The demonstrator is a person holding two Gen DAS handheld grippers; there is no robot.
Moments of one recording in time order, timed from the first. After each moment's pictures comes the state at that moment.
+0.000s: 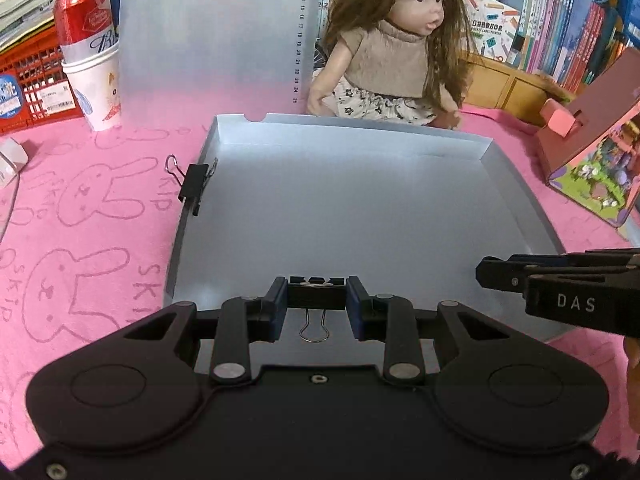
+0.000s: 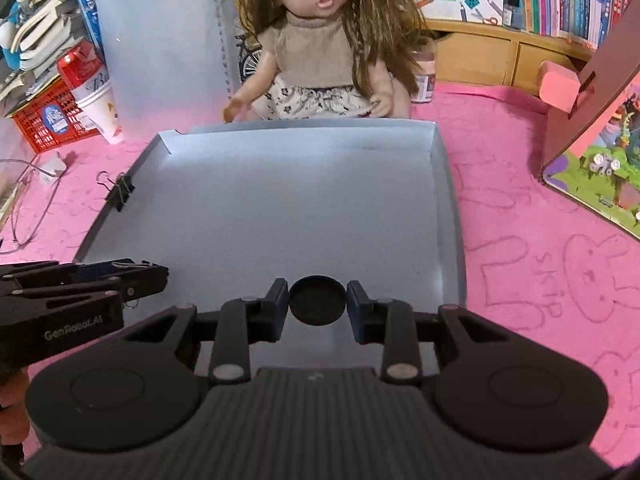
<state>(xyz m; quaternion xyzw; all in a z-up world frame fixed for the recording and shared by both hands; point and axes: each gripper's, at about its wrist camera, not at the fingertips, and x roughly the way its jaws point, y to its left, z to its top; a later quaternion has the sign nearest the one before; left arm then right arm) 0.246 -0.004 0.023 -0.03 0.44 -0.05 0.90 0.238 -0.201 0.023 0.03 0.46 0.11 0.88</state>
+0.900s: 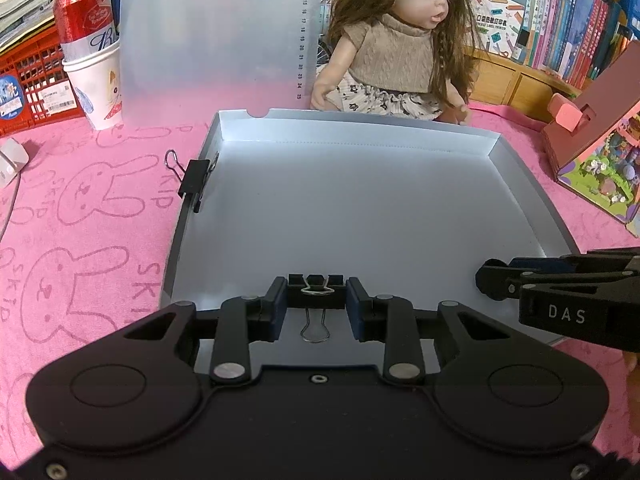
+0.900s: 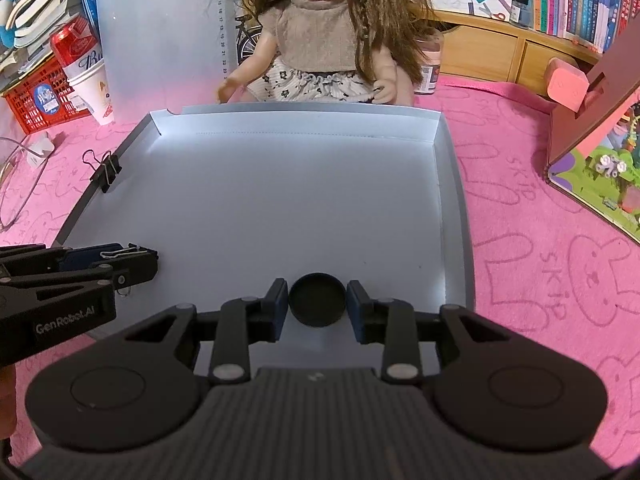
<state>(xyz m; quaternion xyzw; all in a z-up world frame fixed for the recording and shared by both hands) 0.248 -0.005 0.018 -0.03 0.44 -0.04 0.90 0.240 -0.193 0.015 0.01 0.46 0.11 0.88</state>
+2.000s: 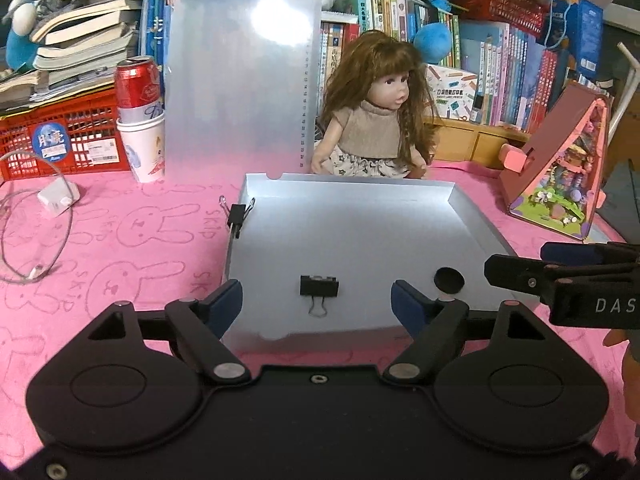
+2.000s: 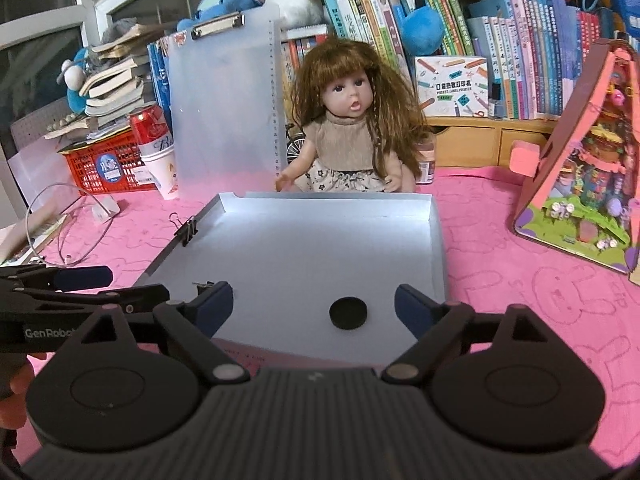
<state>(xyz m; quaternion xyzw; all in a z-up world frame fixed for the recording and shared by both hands) 0.138 0.013 0.067 -0.03 0.32 -0.05 0.95 0.136 -0.208 0.064 0.04 0.30 0.14 0.94</state>
